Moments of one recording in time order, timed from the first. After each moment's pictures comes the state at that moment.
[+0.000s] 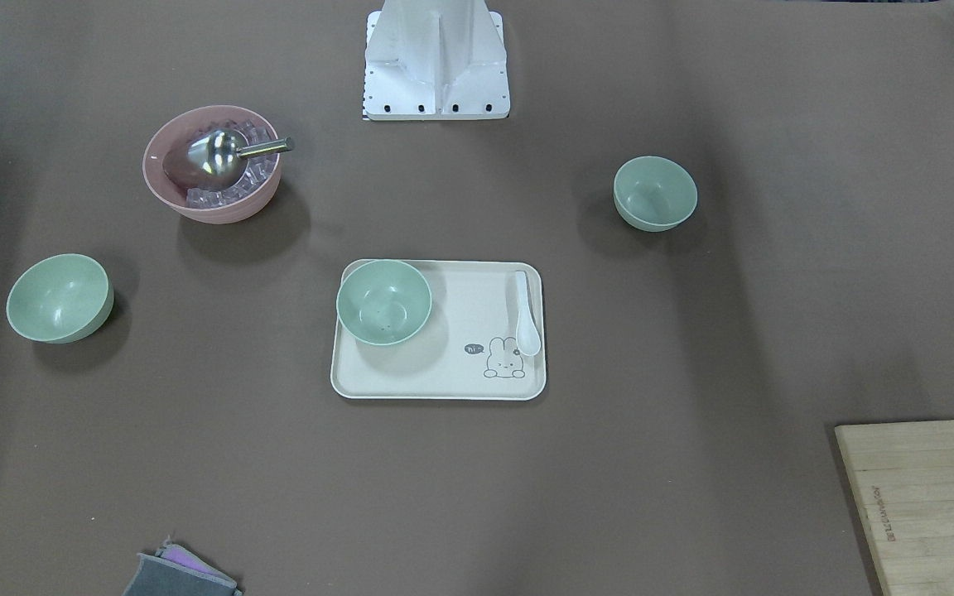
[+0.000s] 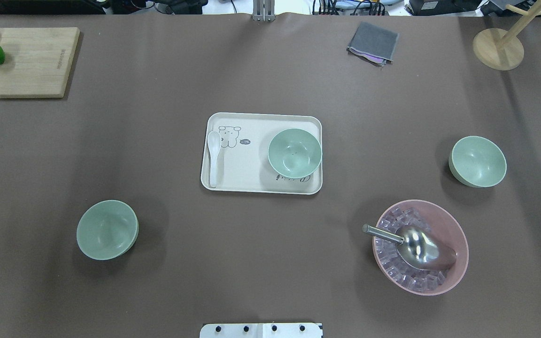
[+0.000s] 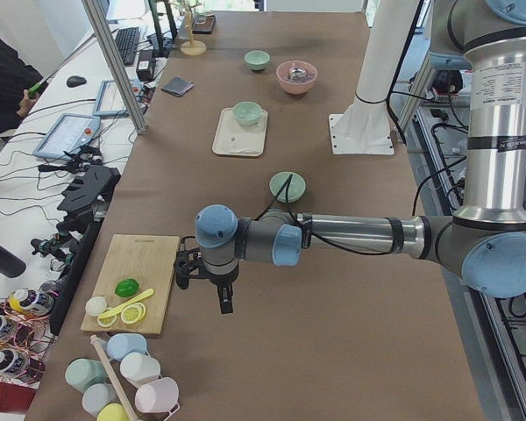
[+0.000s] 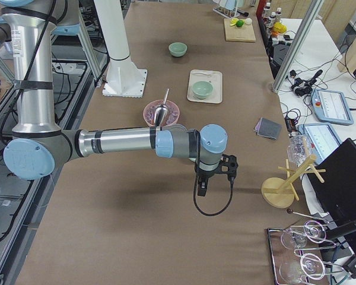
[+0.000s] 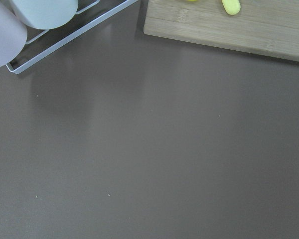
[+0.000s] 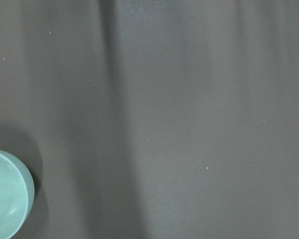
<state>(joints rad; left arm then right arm) -1.55 -1.53 -1.64 -1.64 -2.34 -0.27 1.54 -1.58 1.70 -1.67 2.37 0.12</state>
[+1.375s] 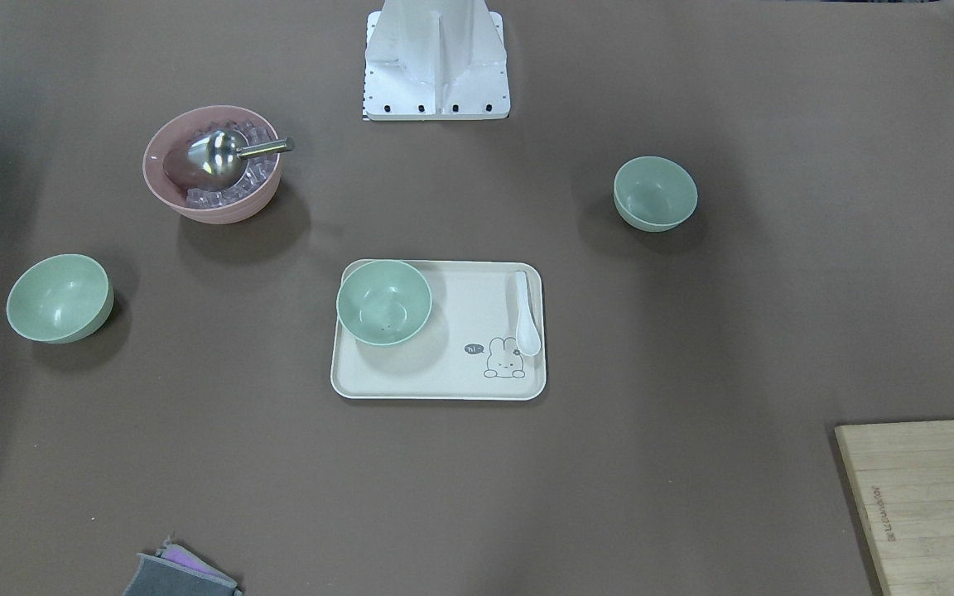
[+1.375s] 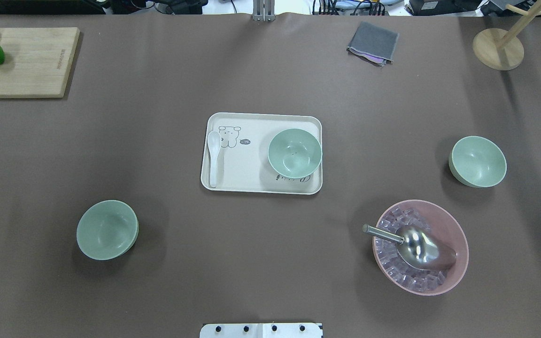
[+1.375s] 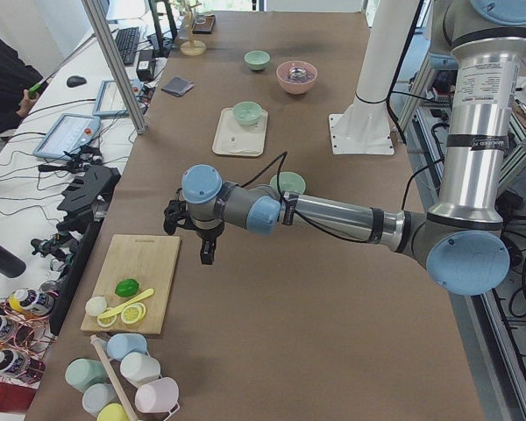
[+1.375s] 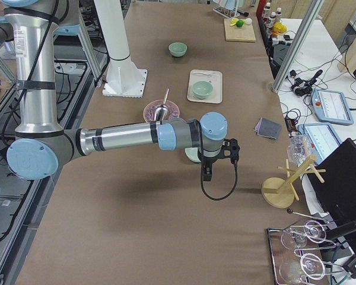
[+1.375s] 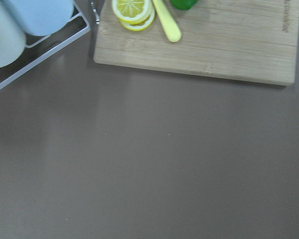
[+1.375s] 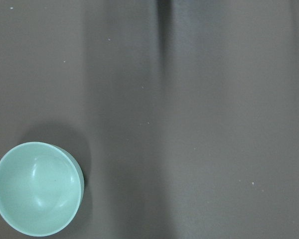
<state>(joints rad) -1.43 -1.63 -1.69 -1.73 -2.46 -0.28 1.50 -1.57 1.75 -1.56 2.44 0.13</state>
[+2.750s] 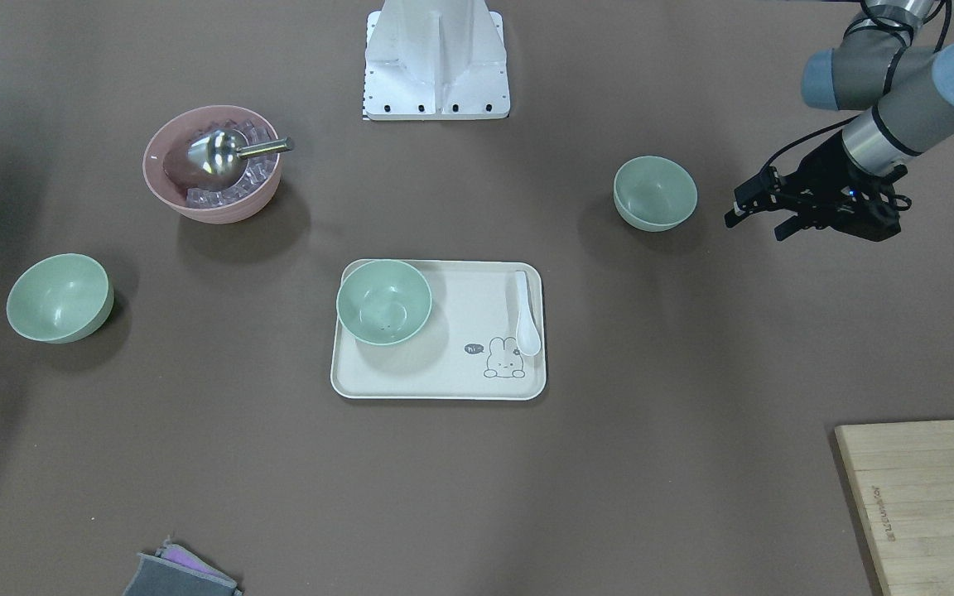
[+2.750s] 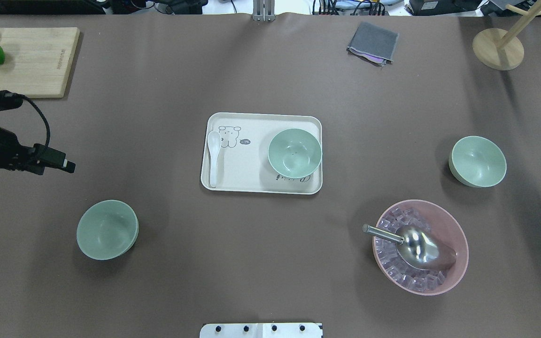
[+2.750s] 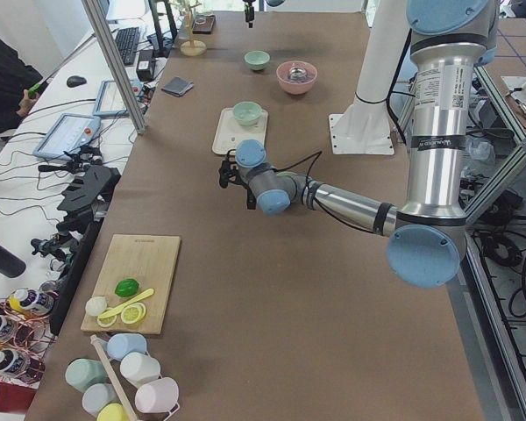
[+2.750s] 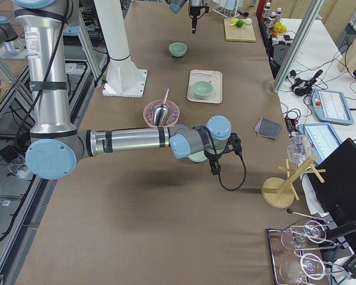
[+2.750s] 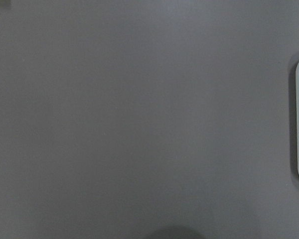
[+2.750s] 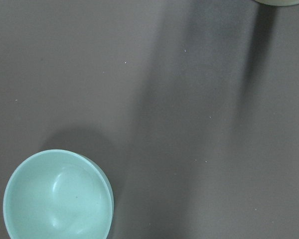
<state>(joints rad) -0.91 -1.55 -1.78 -2.32 -2.34 -1.01 1.36 -1.53 1.62 -1.31 2.45 0.14</state>
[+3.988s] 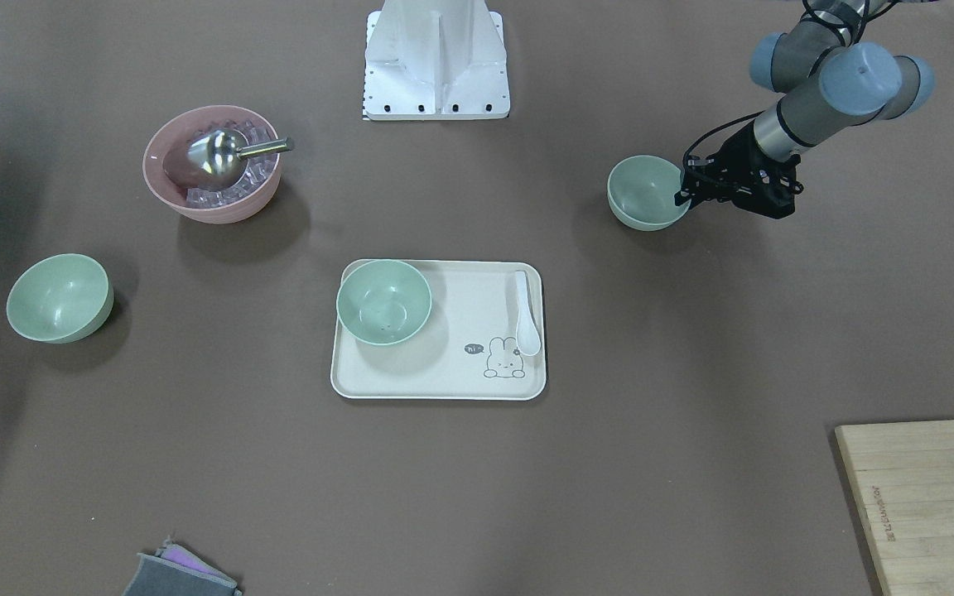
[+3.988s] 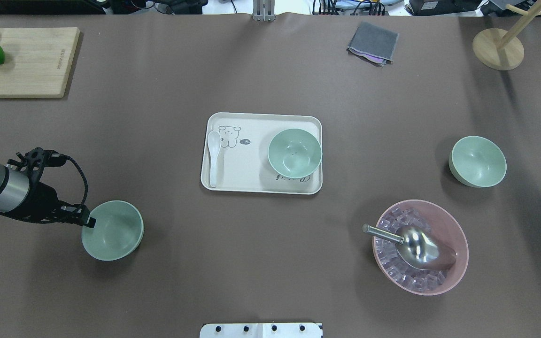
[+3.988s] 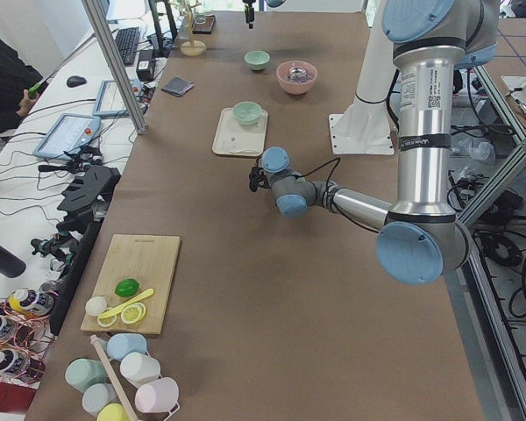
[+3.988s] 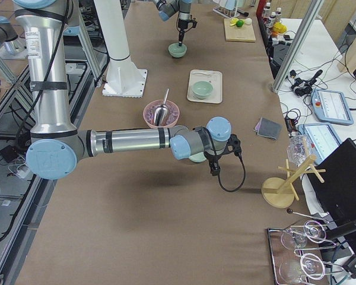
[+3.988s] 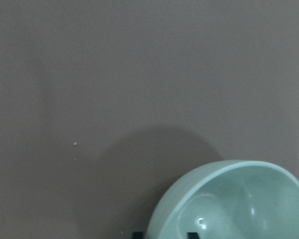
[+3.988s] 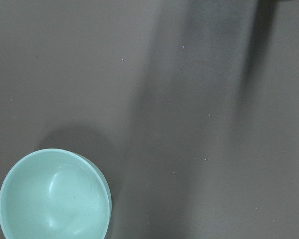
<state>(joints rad) -0.70 -1.52 -1.78 -2.37 -2.27 -1.10 1.35 -1.53 1.61 -1.31 2.45 0.15</state>
